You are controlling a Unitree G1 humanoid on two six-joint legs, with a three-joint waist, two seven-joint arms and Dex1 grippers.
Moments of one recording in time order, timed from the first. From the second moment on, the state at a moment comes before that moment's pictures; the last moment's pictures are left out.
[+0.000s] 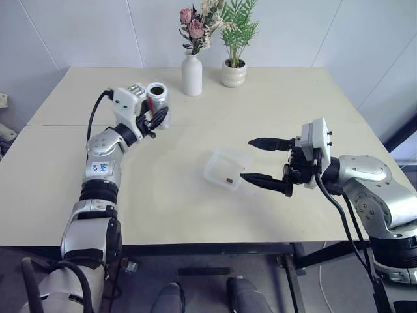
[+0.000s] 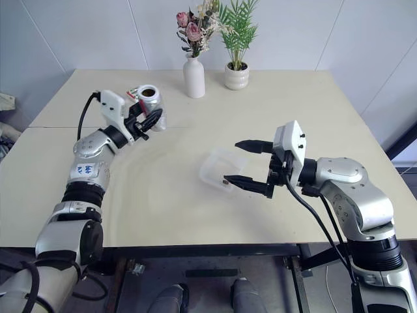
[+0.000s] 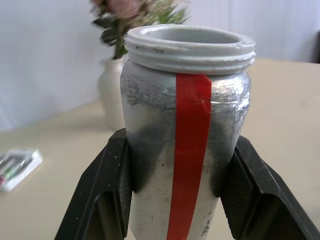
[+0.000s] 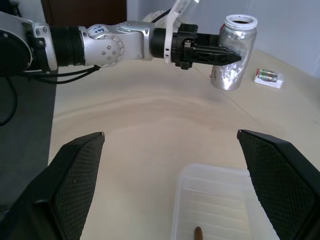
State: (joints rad) left arm -0.92 0.45 0.25 0.79 -0.18 -0.11 -0.51; right arm -0.54 -0.69 -0.04 -0.31 0.62 0.50 1.02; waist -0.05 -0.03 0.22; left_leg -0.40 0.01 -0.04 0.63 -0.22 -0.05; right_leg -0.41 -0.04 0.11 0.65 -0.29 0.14
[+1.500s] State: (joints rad) left arm -0.66 0.53 0.42 0.90 -0.24 -0.27 -0.25; right arm -0.50 -0.70 -0.05 -0.34 0.61 0.52 0.98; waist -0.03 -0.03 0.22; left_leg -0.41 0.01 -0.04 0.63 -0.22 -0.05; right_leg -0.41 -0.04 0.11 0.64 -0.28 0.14
